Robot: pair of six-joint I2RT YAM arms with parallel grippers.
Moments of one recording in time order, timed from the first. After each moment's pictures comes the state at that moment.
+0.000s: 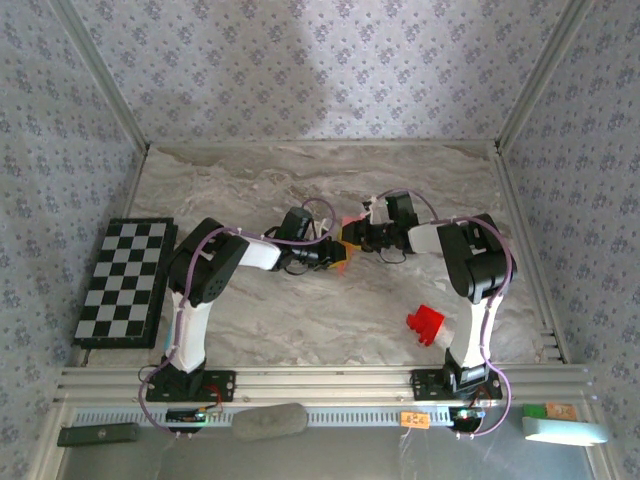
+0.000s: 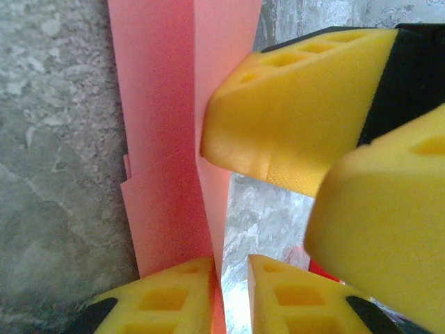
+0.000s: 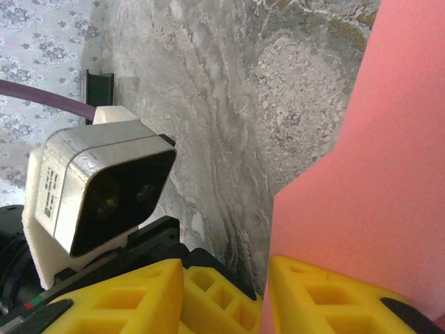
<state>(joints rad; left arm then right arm) -0.65 2.07 1.03 0.36 0.71 -0.95 0.31 1.95 0.96 0.21 -0.86 0.61</state>
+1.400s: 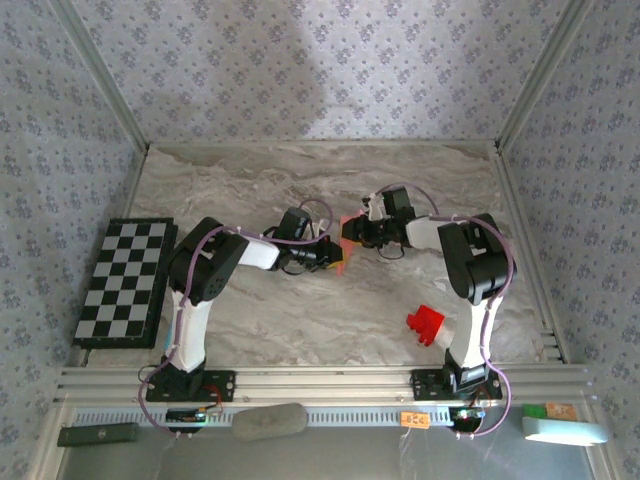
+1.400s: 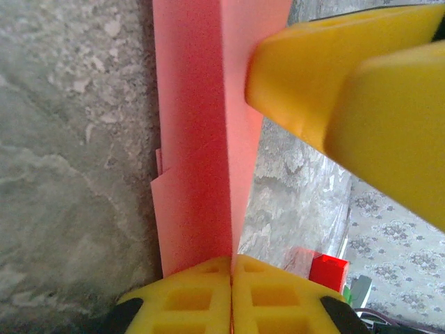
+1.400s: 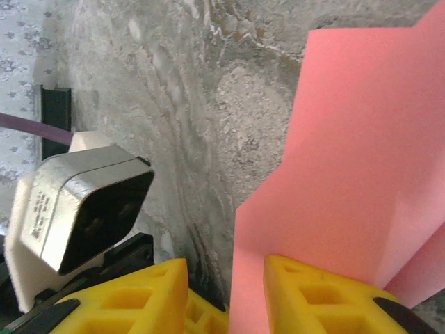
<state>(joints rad) -0.63 2.08 1.03 0.36 0.72 -0.97 0.32 1.94 1.04 0.05 -0.72 0.56</state>
